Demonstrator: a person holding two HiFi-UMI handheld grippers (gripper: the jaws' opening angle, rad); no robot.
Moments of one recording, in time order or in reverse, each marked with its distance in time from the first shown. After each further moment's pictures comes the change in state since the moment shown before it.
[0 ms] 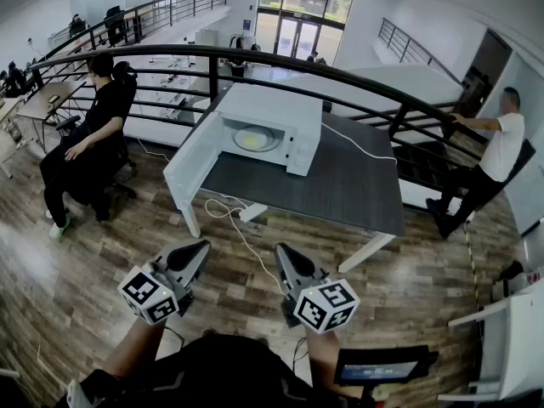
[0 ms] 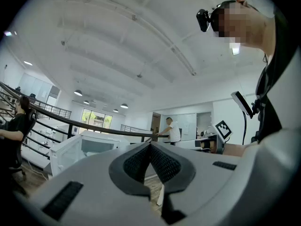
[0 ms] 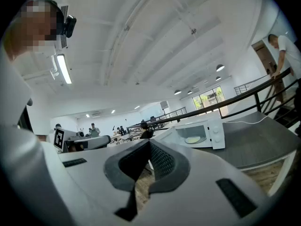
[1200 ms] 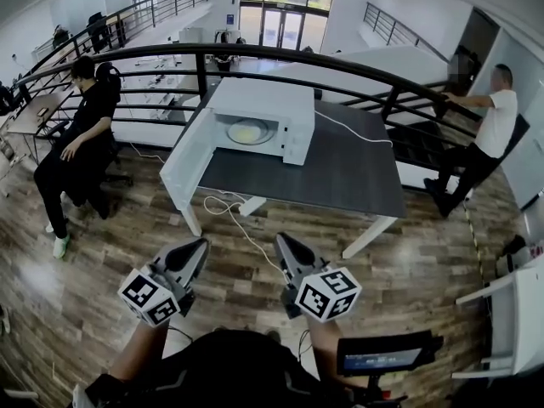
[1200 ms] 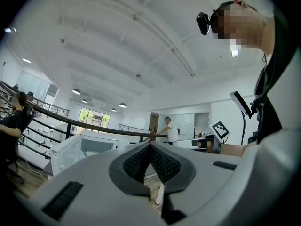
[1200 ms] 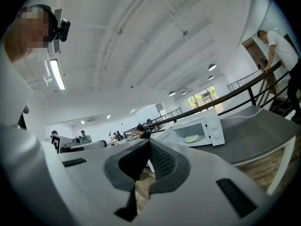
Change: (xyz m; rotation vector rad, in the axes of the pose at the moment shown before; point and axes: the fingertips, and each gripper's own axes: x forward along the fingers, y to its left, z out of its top) left arm -0.009 0.009 0.002 -0.010 0.002 -0.027; right arm 0.011 0.002 -0.001 0.080 -0.037 -0.043
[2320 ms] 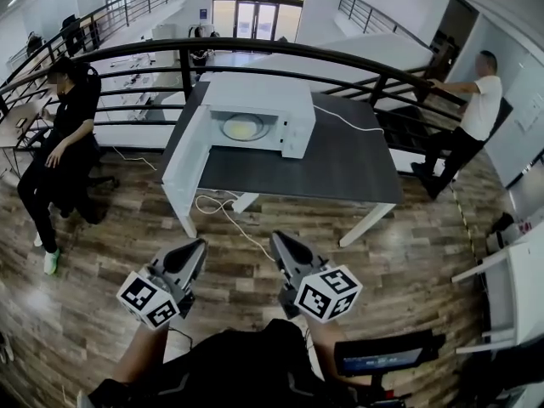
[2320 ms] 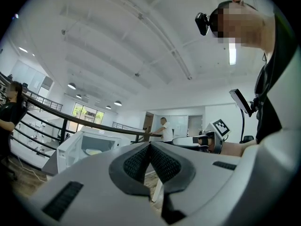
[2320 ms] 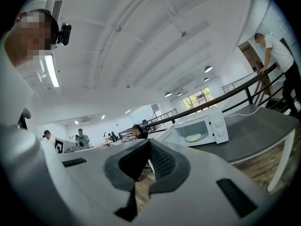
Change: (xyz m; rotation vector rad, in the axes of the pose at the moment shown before) left arm -0.032 0.078 -0.011 -0.032 0.006 -0.090; right arm 0.063 0.044 -0.024 0.007 -0.017 -0.066
